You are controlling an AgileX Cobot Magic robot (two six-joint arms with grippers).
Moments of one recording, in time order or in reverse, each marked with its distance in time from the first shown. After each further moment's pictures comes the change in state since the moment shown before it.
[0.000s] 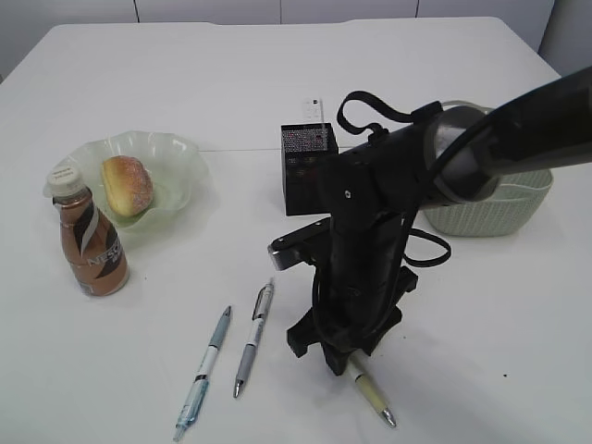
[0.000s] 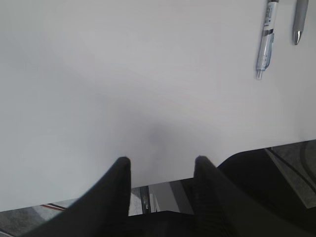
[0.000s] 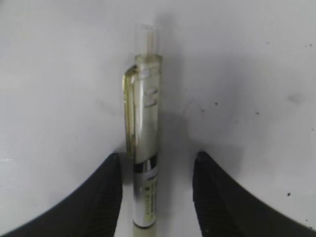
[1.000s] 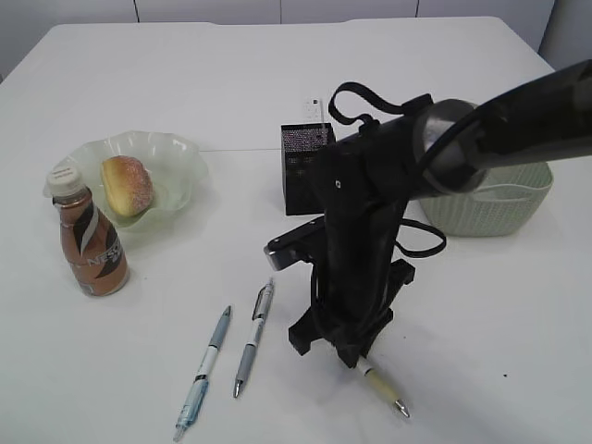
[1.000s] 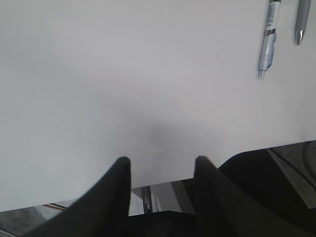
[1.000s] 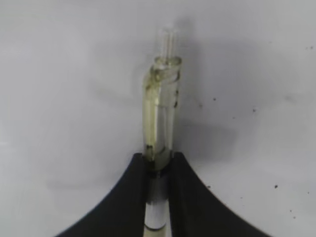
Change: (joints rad) left arm 0.000 0.000 0.000 0.005 0.002 0.000; right arm 0.000 0.019 -0.059 -0.016 0.093 -0.042
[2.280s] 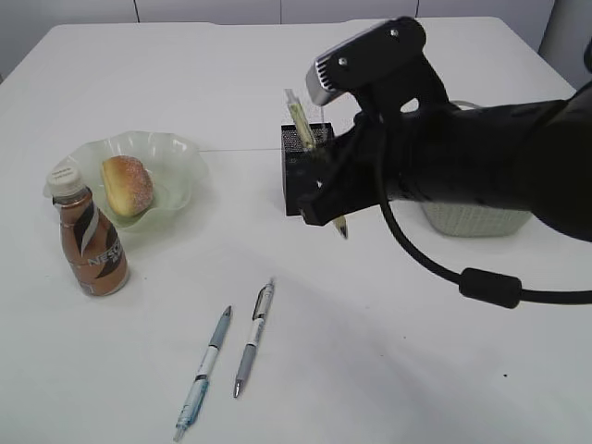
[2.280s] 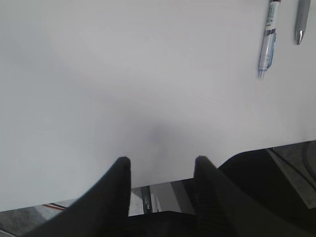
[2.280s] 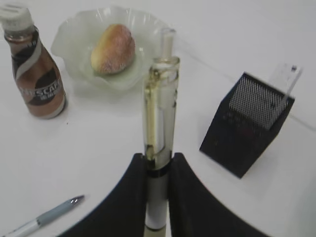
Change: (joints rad) left arm 0.000 0.000 0.000 0.000 0.000 0.000; right arm -0.013 -0.602 0.488 -0.137 -1.039 -0.055
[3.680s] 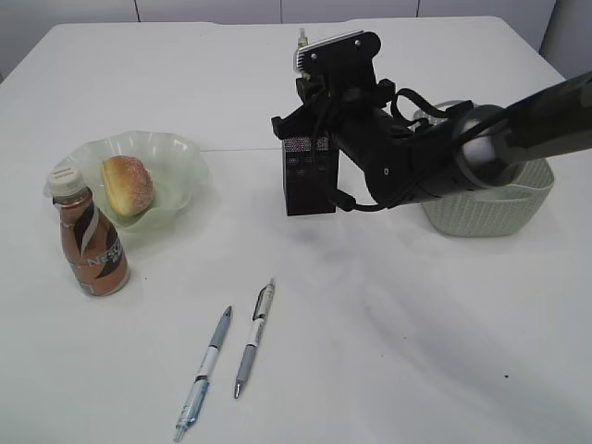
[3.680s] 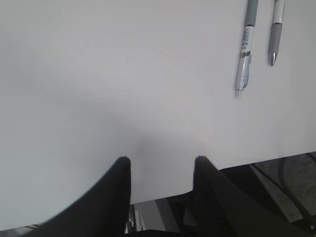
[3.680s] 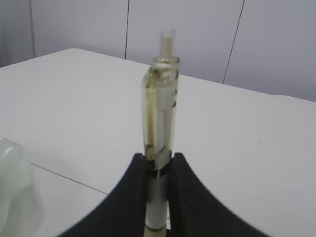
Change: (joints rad) left arm 0.000 0.000 0.000 -0.047 -0.066 0.000; right arm -0.146 0.660 -0.479 0.333 -0.619 -0.264
